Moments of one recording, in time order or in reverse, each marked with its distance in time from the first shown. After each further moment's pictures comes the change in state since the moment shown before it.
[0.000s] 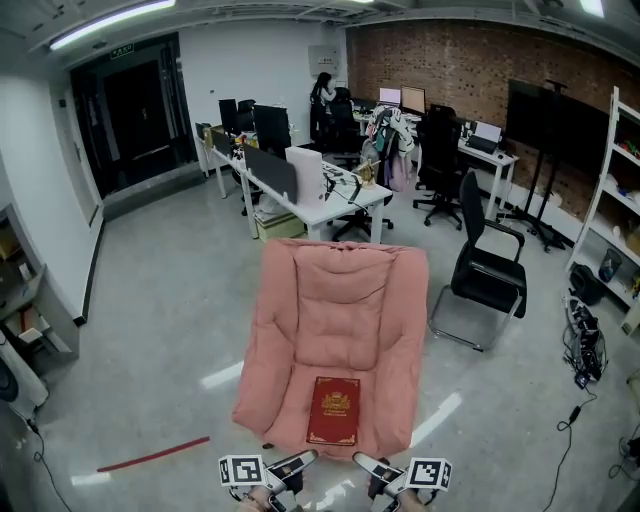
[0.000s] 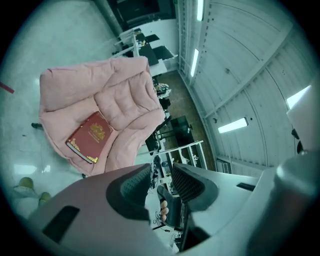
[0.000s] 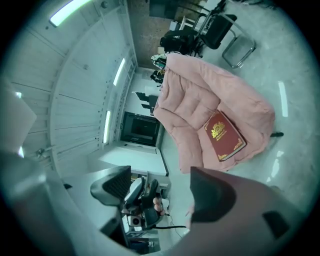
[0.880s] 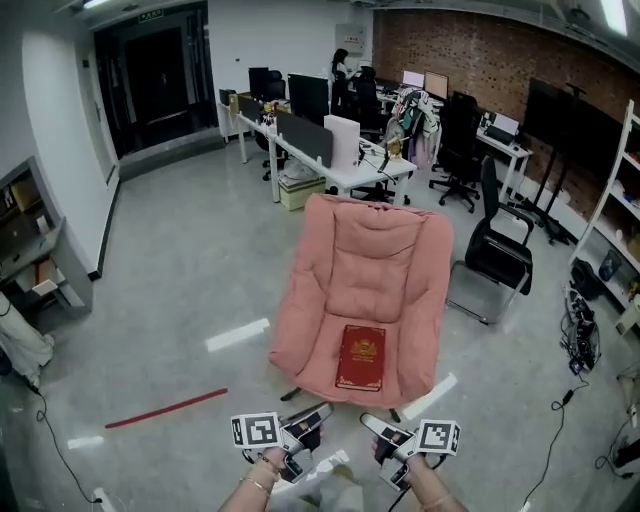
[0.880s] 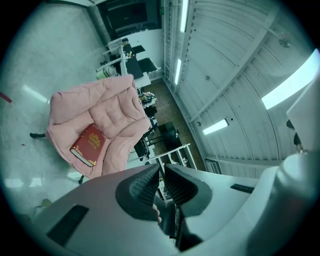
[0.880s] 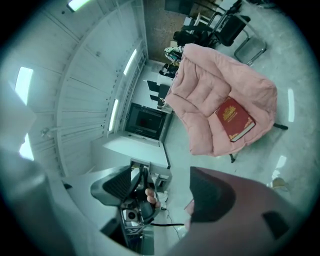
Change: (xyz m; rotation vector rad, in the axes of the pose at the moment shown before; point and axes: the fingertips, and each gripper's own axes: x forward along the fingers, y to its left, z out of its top) left arm -0.127 -0.045 -0.025 0.098 -0.083 -0.125; right arm 0.013 0.062 -0.136 -0.112 0.053 0.028
